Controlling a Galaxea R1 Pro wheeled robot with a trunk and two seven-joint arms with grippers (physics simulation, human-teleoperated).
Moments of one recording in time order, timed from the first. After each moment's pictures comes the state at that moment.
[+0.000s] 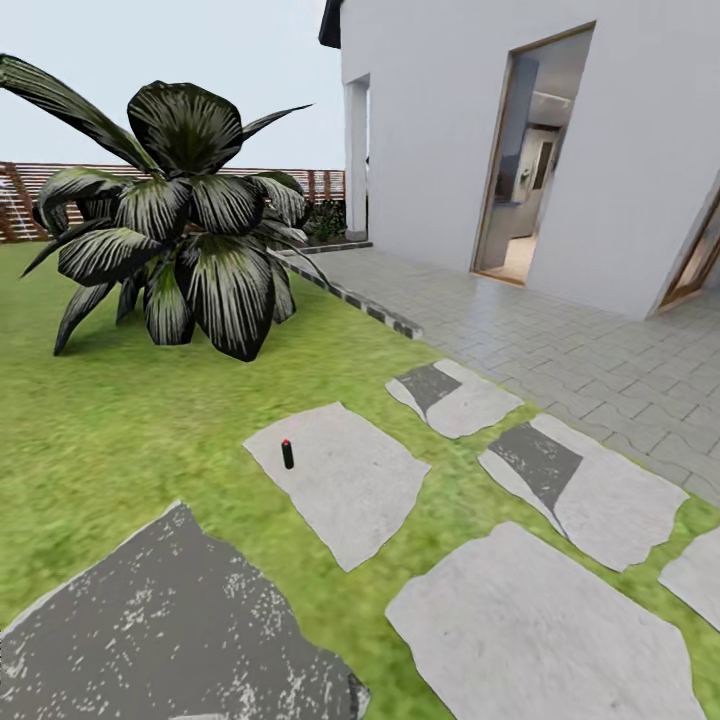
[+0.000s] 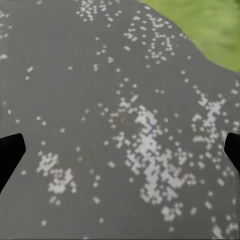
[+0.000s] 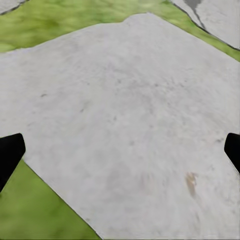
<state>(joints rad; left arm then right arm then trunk) -0.22 0.06 0.04 -0.29 0.01 -0.40 0.00 -0.04 -0.06 -0.02 -0.45 0.00 -0.63 -0.17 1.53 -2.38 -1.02</state>
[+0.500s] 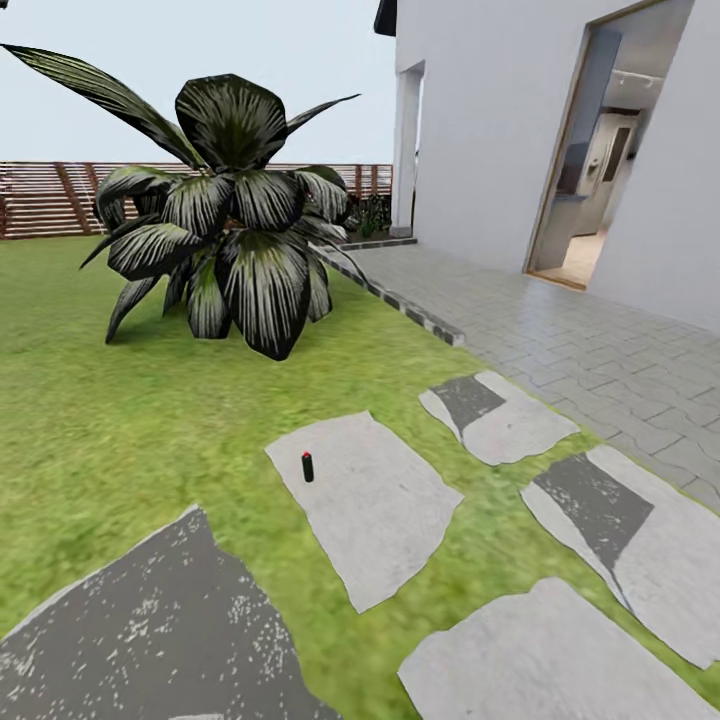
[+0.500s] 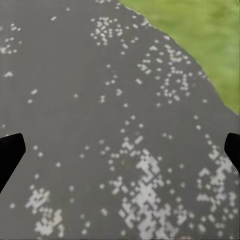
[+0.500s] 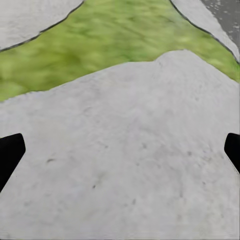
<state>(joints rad) -0.22 0.06 0.04 -0.29 0.01 -0.40 0.00 -0.04 -0.06 -0.02 -0.45 0.00 -0.63 -0.17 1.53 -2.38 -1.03</state>
